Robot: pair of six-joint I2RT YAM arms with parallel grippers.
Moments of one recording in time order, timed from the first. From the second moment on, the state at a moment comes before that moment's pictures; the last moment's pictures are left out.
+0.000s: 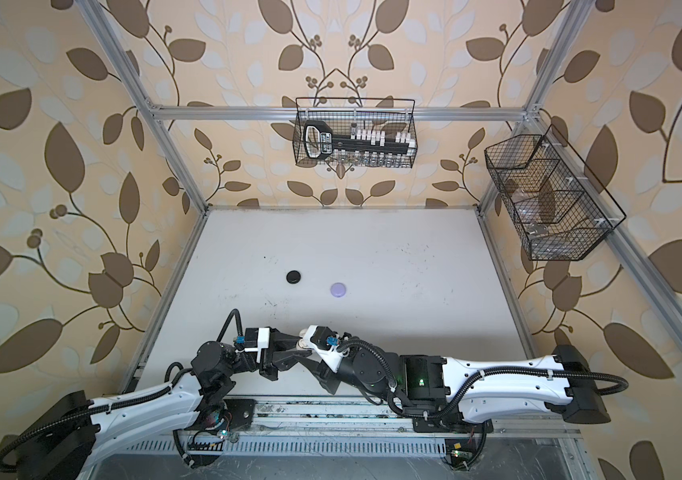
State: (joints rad) left arm -0.82 0.79 0.01 1.13 0.60 -0.19; right arm 1.47 0.99 0.71 0.06 0.39 0.10
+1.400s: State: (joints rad) left arm -0.82 0.83 0.01 1.14 0.60 -0.19; right arm 1.18 0.99 0.73 -0.10 0.30 0.41
